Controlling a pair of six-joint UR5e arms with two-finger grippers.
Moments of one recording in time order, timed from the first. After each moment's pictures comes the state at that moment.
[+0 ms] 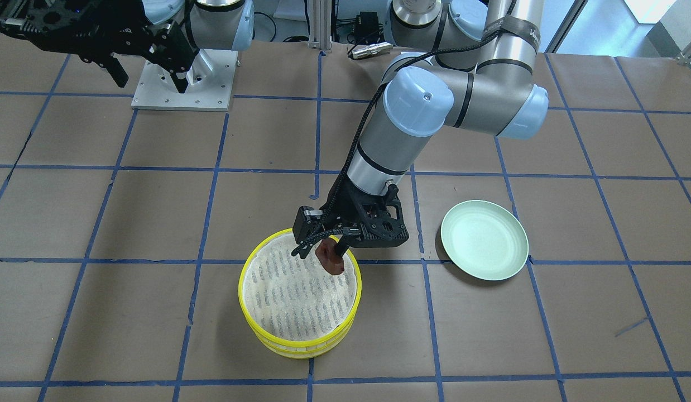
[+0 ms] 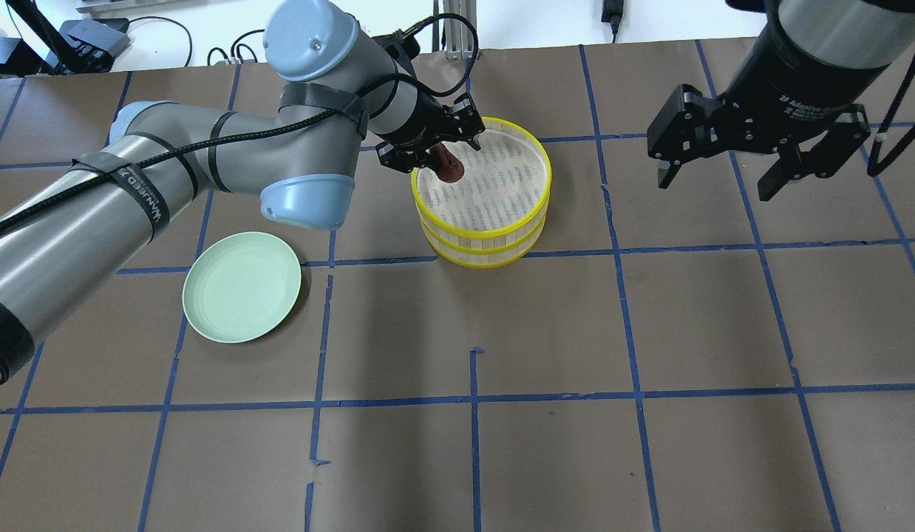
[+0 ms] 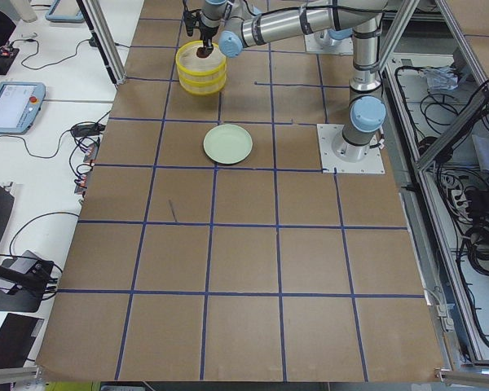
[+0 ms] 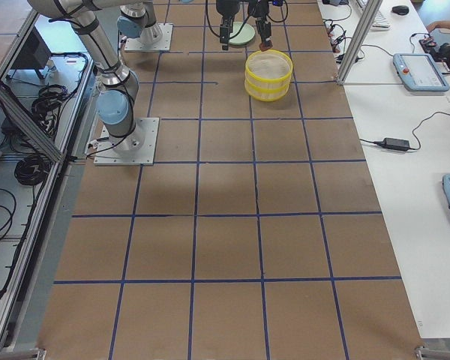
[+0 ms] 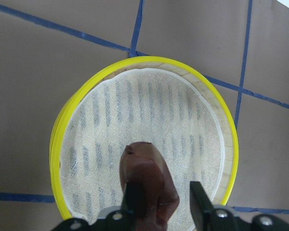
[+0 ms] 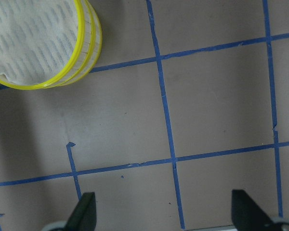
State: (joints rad) left arm -1.80 -1.91 -1.65 -0.79 1.27 -0.55; right arm 1.55 -1.70 1.58 -1.42 -1.51 0.12
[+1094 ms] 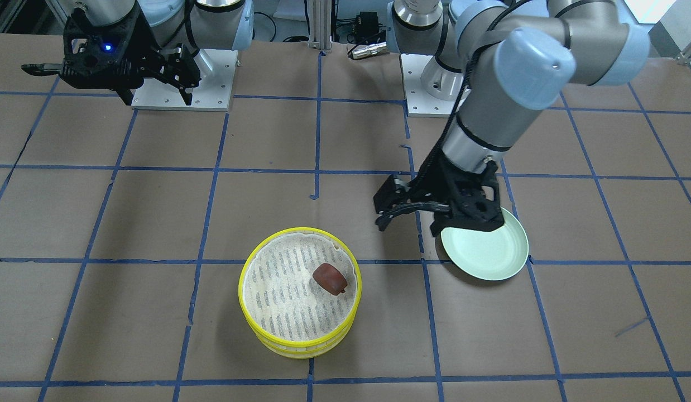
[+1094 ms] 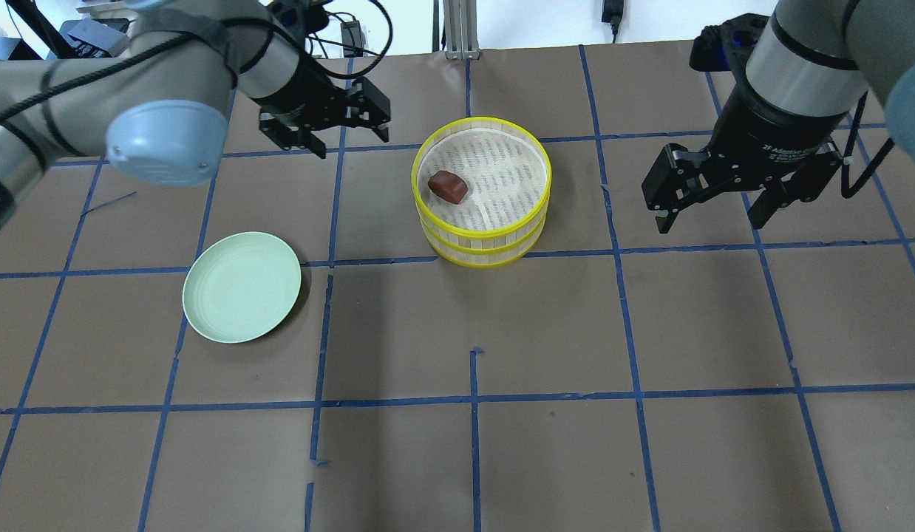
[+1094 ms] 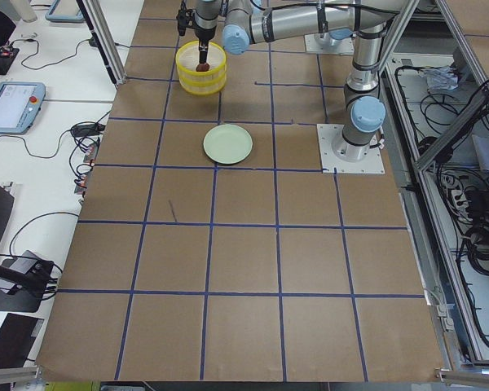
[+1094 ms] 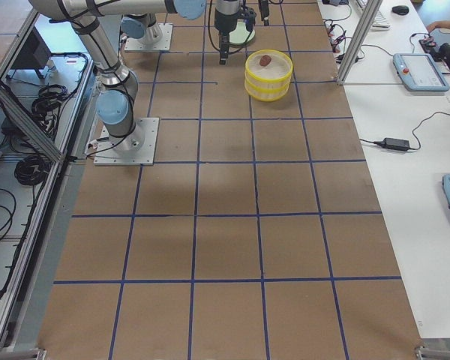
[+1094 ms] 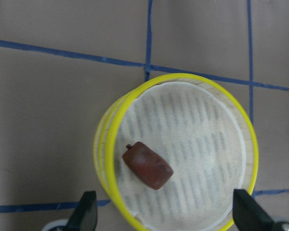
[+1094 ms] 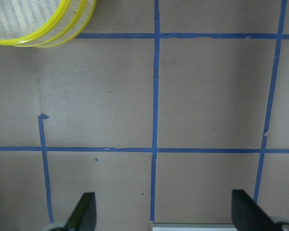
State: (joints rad) left arm -1.58 -1.74 -1.62 -1.23 1.35 -0.07; right arm 1.56 -1.69 1.64 -1.43 -1.56 -0.03
